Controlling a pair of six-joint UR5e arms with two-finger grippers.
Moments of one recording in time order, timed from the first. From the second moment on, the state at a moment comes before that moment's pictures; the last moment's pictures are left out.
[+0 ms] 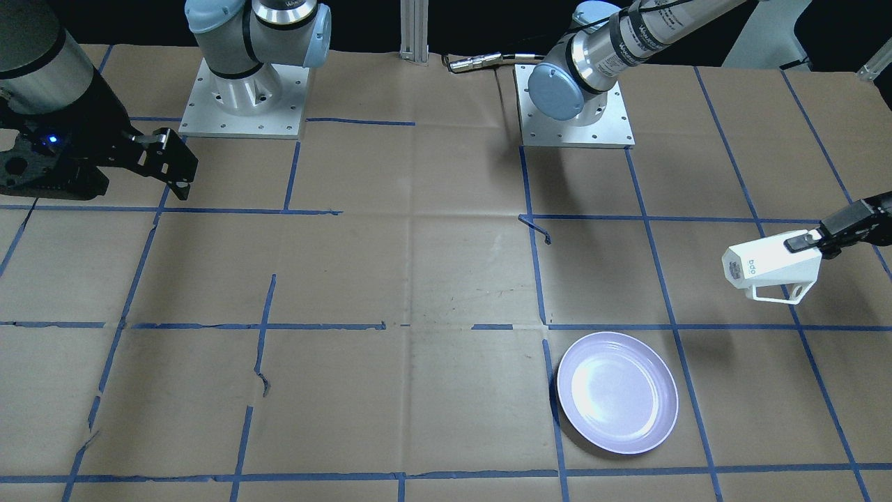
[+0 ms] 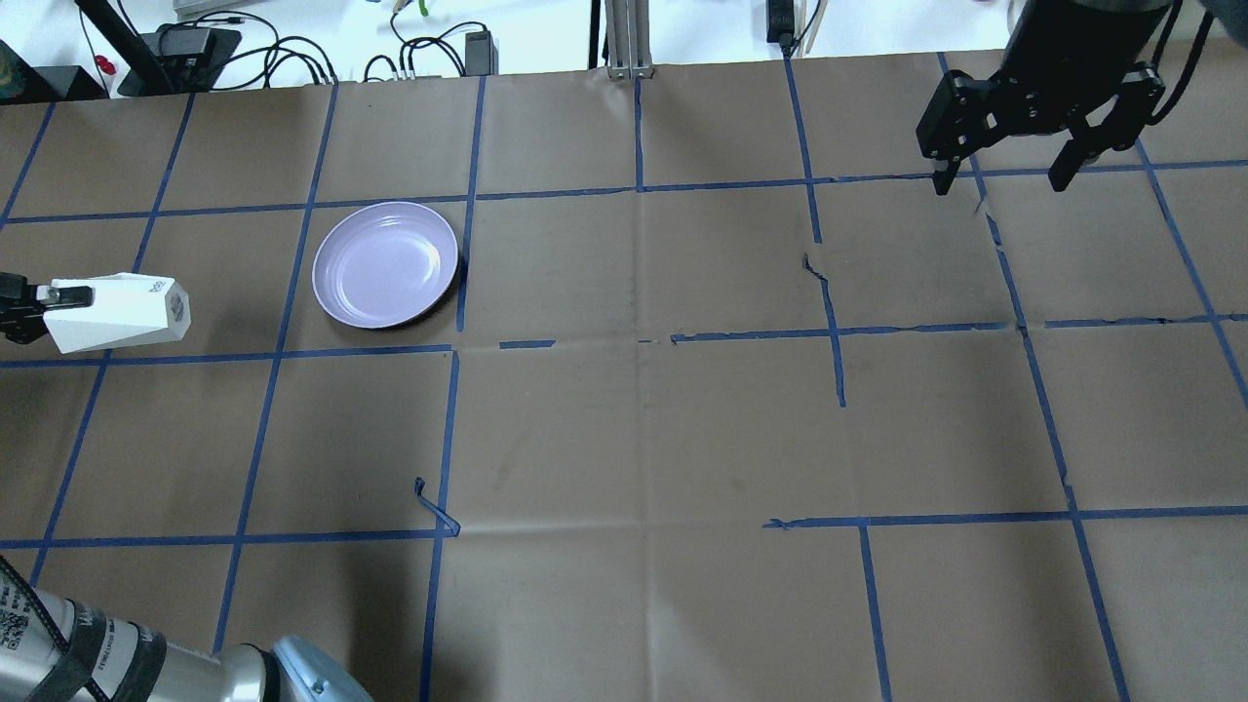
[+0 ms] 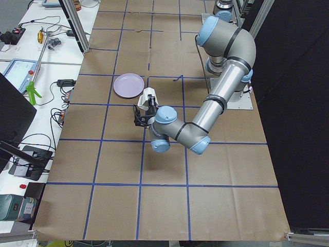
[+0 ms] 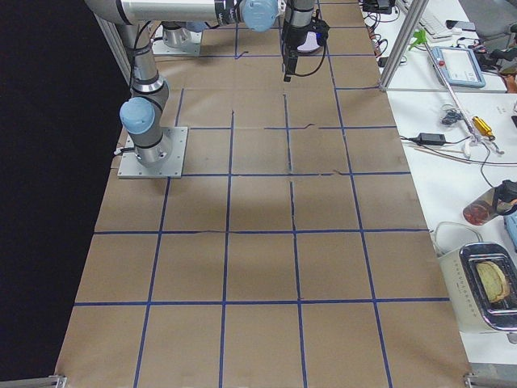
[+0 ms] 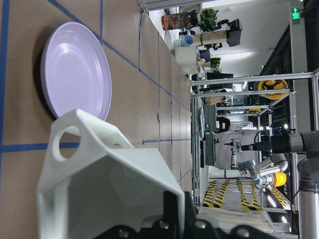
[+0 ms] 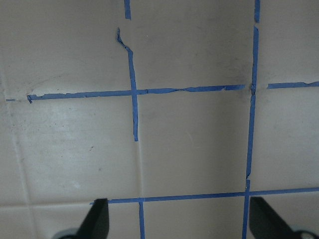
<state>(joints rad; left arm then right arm) -0.60 -2.08 -1.37 -2.44 0.79 1.34 1.47 -1.48 1.43 -1.44 -1.60 -0.06</state>
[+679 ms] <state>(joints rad) -0.78 -1.85 -1.36 -2.13 0.83 0.79 1.47 -1.48 1.43 -1.44 -1.60 -0.06</state>
